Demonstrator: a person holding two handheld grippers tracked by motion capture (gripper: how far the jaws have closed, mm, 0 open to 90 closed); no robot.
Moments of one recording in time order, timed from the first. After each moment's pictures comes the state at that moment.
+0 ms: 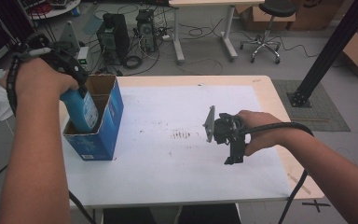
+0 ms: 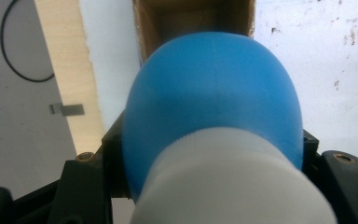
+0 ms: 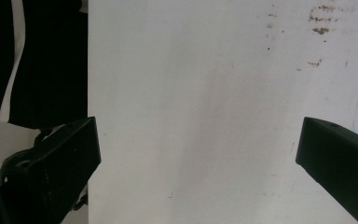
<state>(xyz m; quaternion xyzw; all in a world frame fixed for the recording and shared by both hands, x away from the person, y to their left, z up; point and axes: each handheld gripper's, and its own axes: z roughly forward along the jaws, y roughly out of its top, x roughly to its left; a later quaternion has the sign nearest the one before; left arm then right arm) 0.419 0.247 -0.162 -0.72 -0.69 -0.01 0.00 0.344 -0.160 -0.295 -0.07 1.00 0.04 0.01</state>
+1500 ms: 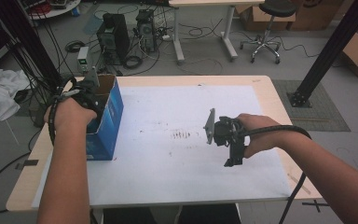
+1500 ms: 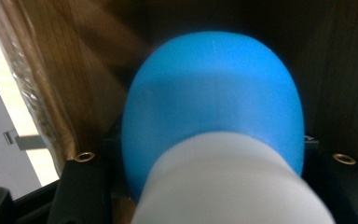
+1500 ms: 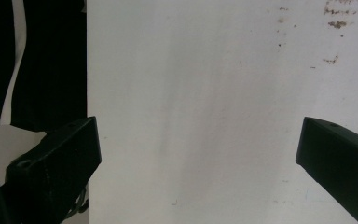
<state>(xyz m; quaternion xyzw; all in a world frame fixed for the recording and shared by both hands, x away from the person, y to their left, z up) 0.441 0.245 -0.290 -0.73 -0.69 0.00 0.03 0.347 -0.162 -0.309 -0.07 1.00 0.05 0.00</state>
